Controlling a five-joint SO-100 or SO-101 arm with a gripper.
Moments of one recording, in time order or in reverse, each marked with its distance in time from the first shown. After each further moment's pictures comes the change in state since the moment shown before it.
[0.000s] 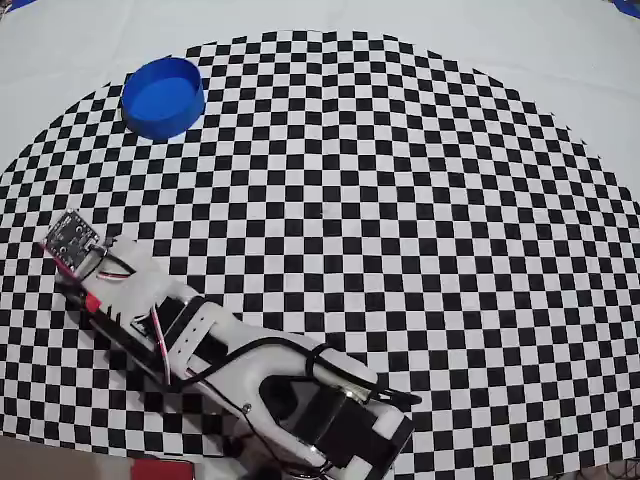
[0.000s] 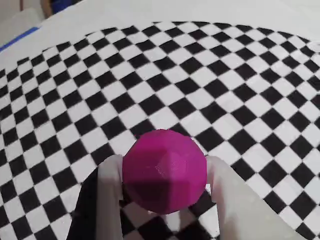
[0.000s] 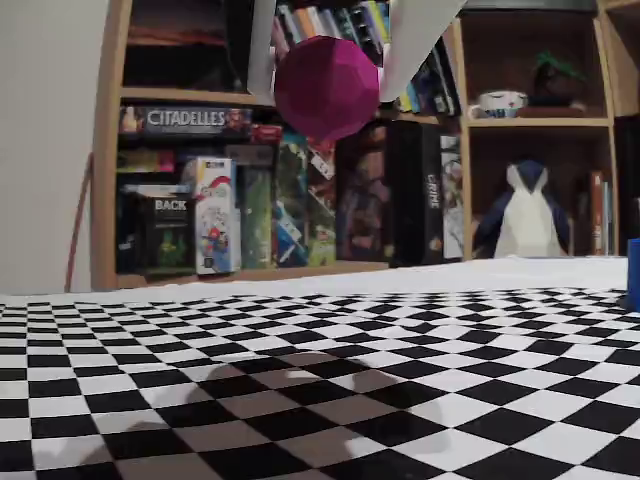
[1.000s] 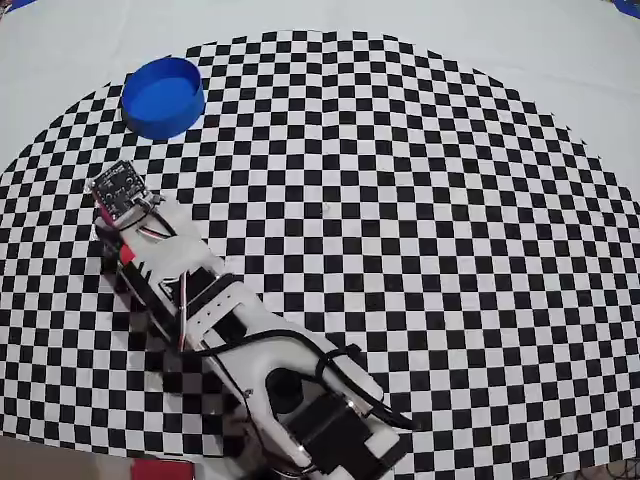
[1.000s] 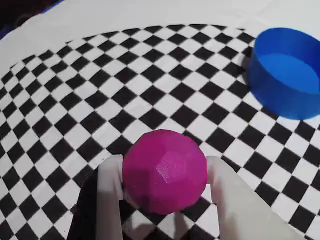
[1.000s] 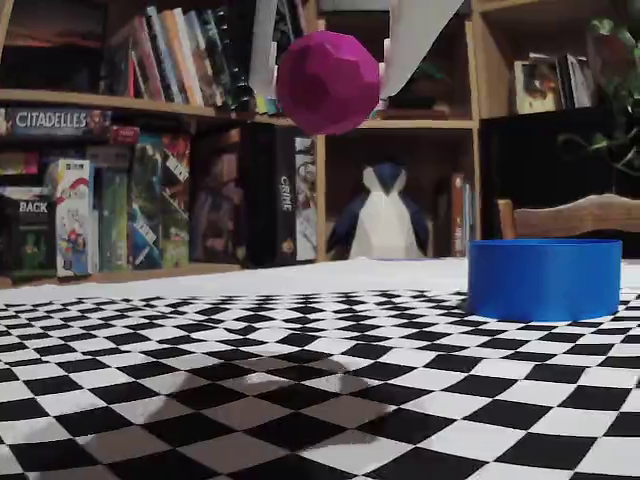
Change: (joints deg) arm 14.0 0.0 -0.2 -0.7 0.0
